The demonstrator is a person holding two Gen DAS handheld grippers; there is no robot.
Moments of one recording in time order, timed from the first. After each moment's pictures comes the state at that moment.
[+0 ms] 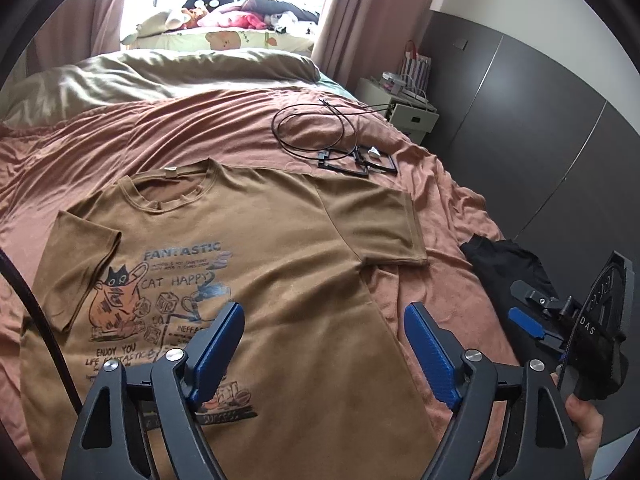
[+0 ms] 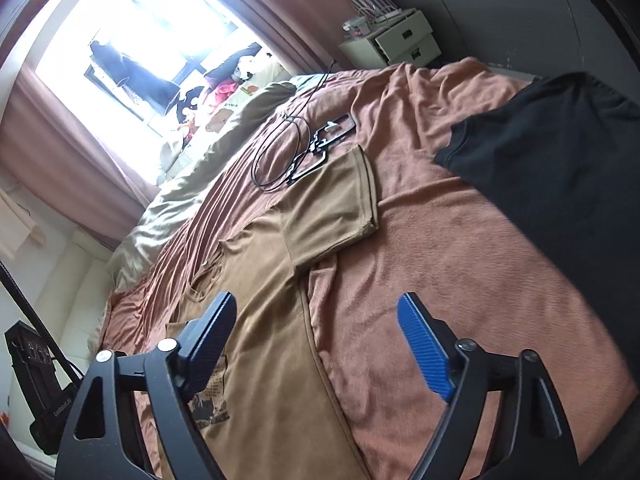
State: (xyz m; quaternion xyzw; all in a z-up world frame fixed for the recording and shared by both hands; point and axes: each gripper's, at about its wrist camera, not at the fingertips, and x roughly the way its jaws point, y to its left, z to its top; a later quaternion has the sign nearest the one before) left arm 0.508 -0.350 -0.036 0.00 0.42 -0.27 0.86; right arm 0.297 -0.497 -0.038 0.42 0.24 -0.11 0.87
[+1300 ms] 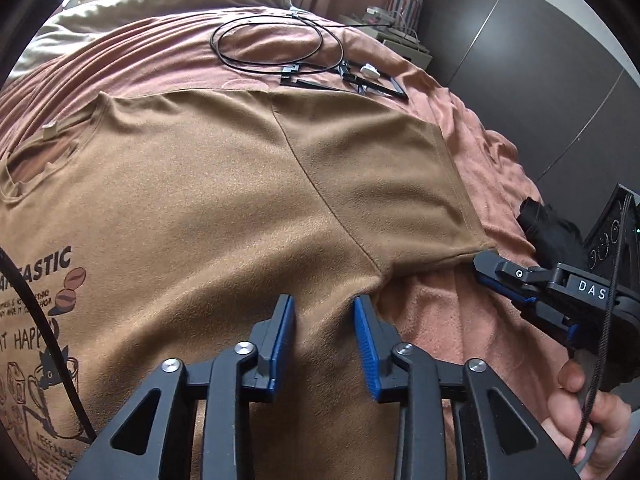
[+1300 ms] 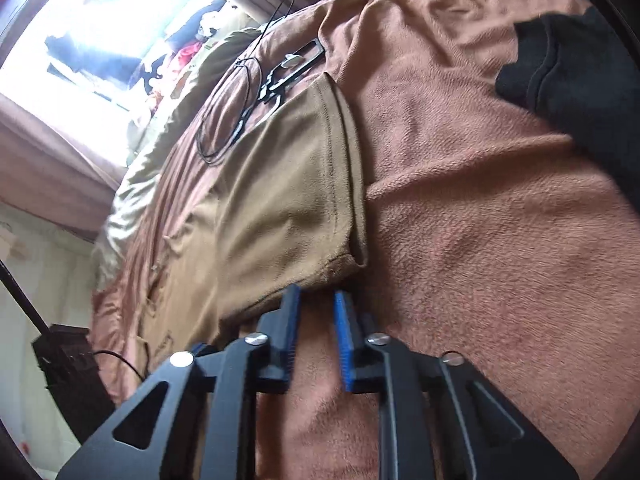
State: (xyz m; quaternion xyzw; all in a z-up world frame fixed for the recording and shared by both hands) left arm 0.614 -0.465 -0.180 0.02 0.49 -0.32 0.81; right arm 0.436 -0.563 -0.129 0.48 0.30 -0.06 0.82
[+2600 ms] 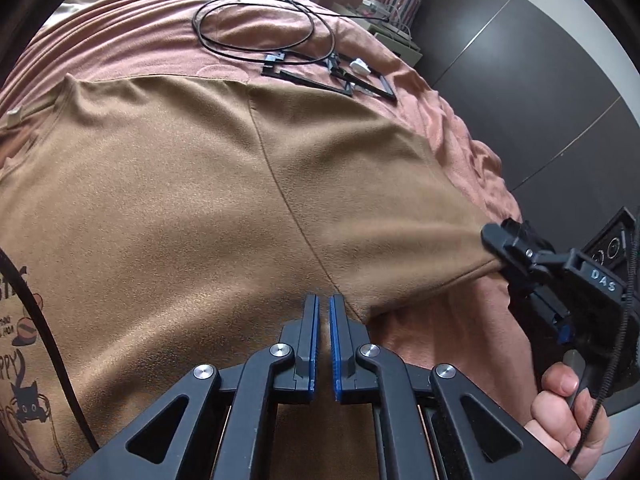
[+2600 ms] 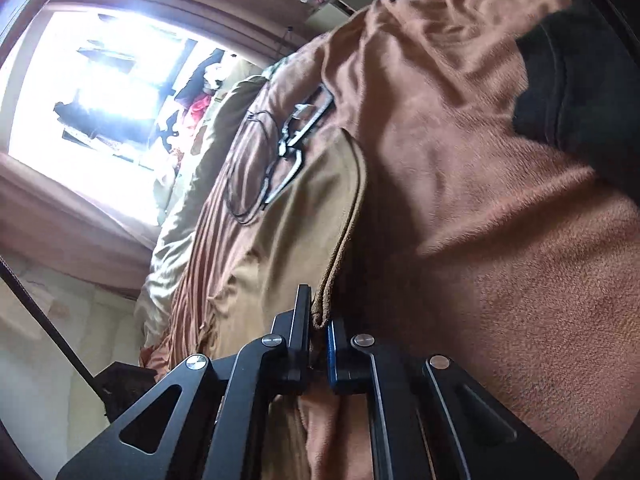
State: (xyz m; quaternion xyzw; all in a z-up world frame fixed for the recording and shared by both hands) left arm 0.641 -0.473 -0.182 -0.03 0.53 -0.36 0.77; right arm 0.415 -0.567 -0.107 0.52 0.21 -0.06 0.83
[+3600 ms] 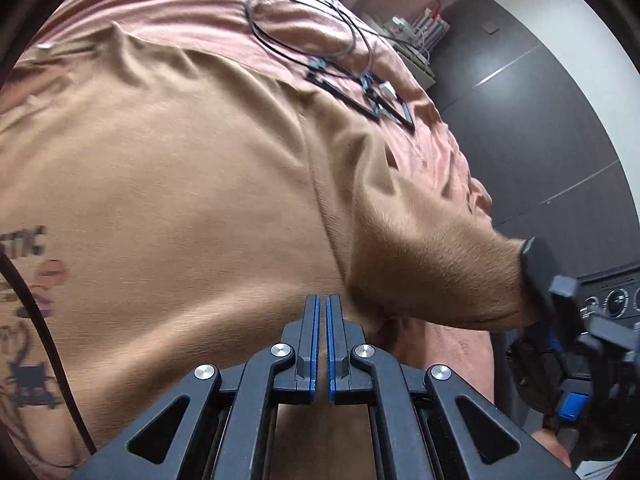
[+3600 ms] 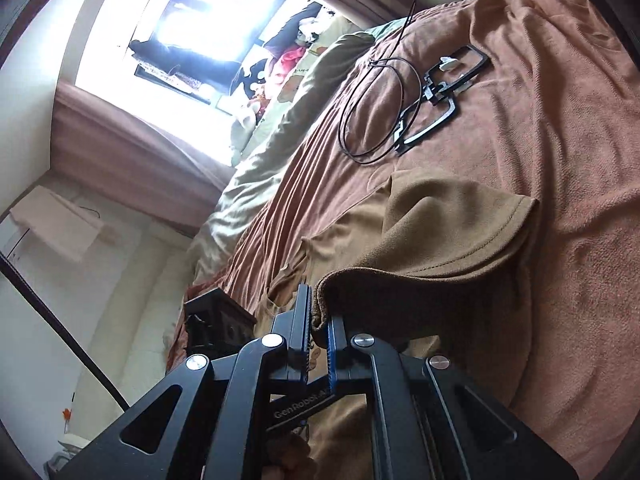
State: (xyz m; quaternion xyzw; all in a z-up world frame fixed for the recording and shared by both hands) left arm 0.659 -0.423 -0.182 -0.13 0.55 -0.35 0.75; right arm 0.478 -0.509 -0.085 0.47 0.23 0.07 0.85
